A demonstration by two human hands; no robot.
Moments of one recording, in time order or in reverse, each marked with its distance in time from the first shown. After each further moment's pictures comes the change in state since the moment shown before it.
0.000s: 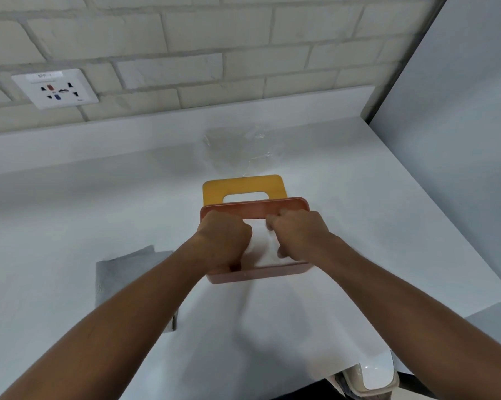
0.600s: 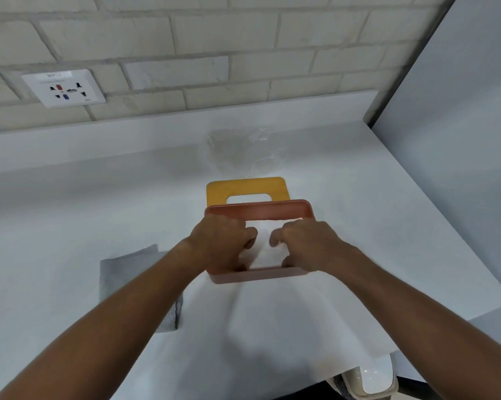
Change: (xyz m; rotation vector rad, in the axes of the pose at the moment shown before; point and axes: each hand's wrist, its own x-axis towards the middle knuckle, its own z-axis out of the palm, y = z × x) left_hand -0.009 -0.014 0.023 -0.107 0.210 0.114; right_hand -0.015 0.007 0.003 0.125 -0.098 -0.062
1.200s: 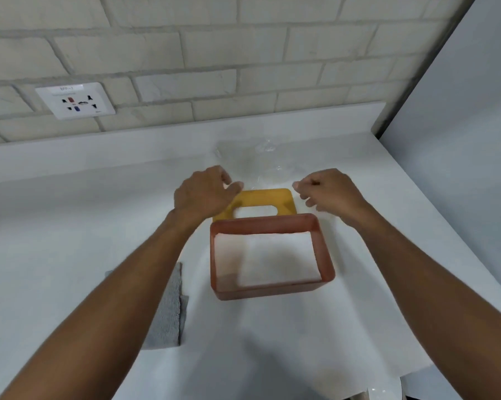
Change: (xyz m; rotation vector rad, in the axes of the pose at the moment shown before) left_hand 0.027 -0.062 -0.050 -0.687 0.214 -0.730; right_hand 0.044 0.057 -0.060 0.880 0.339 0.348
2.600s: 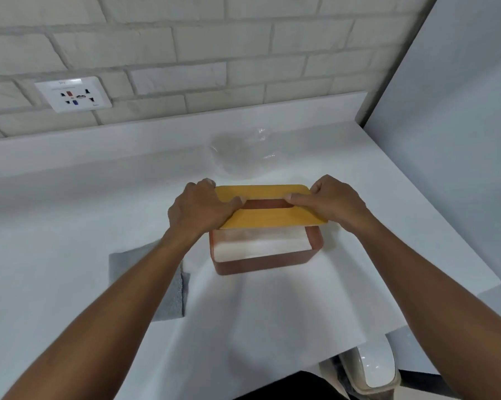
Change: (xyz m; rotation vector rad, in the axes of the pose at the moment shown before) left_hand -0.064 -0.006 0.017 -0.037 0.015 -0.113; right_hand -0.064 0.017 0.009 -0.188 0.078 0.167
